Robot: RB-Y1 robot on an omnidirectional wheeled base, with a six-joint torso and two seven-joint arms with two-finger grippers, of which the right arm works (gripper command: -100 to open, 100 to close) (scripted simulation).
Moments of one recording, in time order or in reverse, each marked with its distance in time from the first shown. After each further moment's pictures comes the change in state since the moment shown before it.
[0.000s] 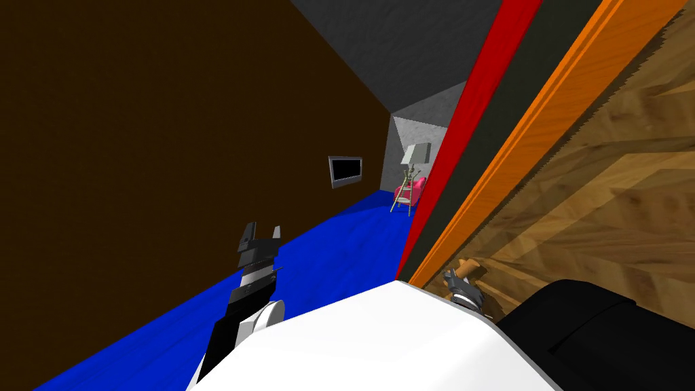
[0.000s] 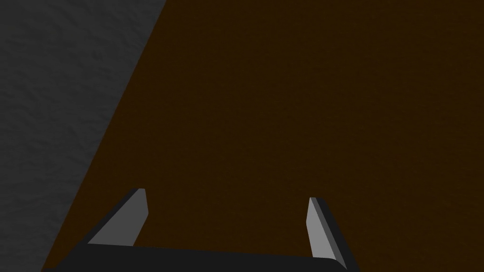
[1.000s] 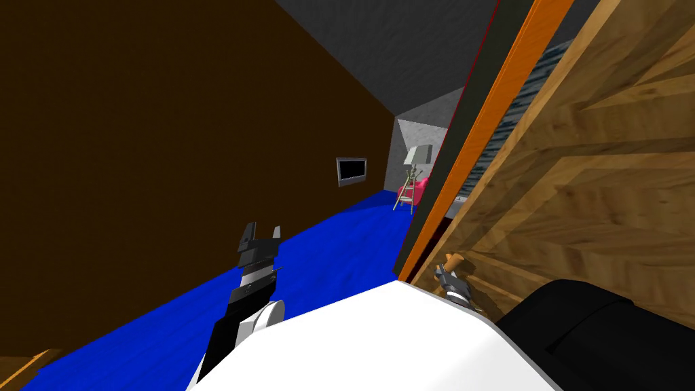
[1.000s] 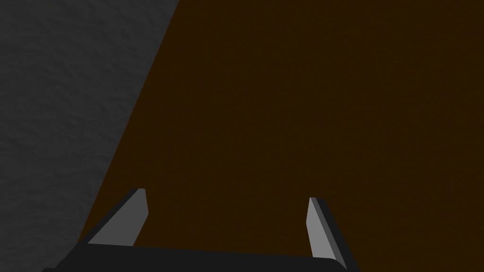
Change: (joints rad) arm 0.021 -0.013 0.097 -0.034 0.070 -0.019 -0.060
